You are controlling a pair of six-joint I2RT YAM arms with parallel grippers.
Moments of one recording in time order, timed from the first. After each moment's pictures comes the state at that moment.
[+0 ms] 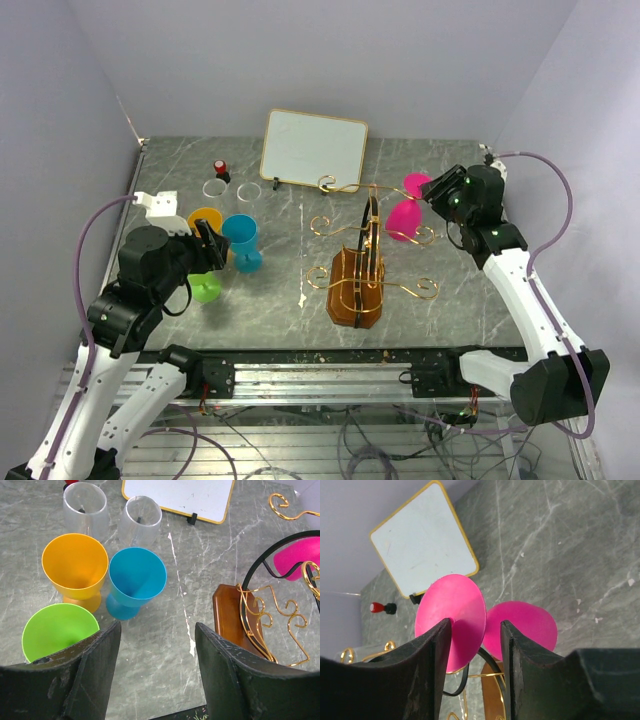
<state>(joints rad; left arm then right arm) -0.36 0.61 0.97 -0.70 -0.08 -0.36 0.16 1.13 1.02 -0.31 0.11 0.74</state>
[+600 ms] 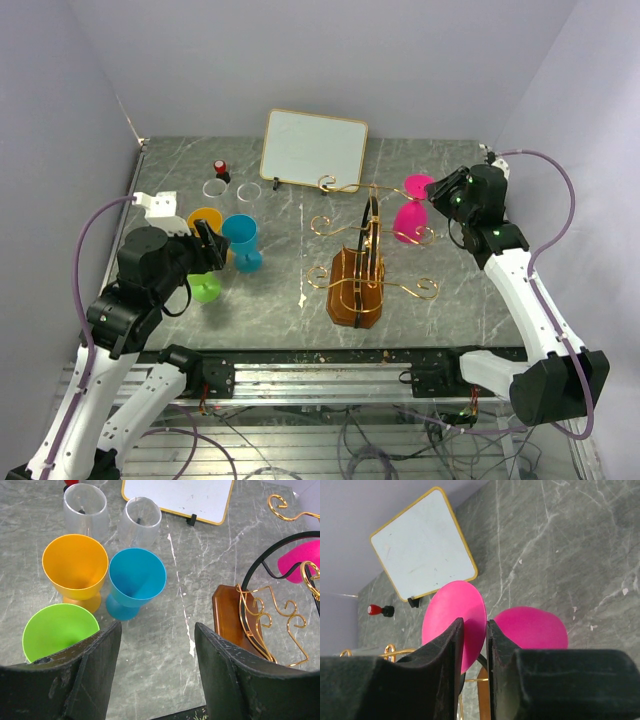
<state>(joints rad) -0.36 0.61 0.97 -0.70 -0.08 -0.36 0.15 1.13 1.02 -0.29 0.10 0.72</state>
